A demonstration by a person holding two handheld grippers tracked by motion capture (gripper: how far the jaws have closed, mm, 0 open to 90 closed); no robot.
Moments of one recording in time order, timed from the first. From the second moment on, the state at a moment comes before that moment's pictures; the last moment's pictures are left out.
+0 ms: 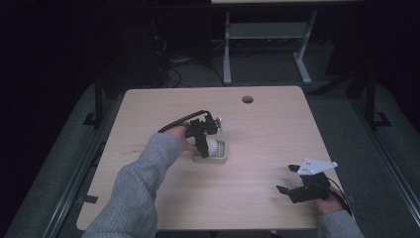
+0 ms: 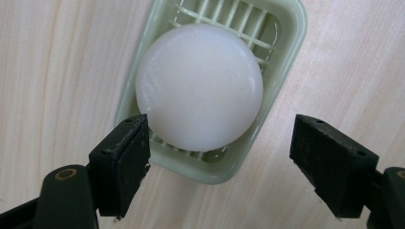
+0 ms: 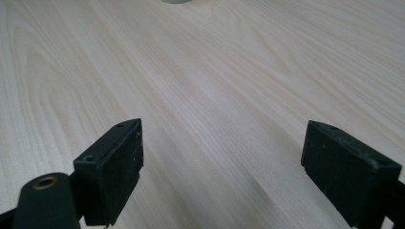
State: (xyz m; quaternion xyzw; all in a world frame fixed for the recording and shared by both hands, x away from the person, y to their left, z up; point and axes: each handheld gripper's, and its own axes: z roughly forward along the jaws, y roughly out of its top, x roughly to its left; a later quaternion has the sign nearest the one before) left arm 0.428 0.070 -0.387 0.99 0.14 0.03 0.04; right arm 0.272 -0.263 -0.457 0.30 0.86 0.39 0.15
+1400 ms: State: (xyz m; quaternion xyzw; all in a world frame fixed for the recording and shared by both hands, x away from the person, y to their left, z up) left arm 0.394 0.103 -0.379 0.99 0.15 0.03 0.07; right arm 0.271 -0.262 -0.456 0.30 0.85 0.39 0.15
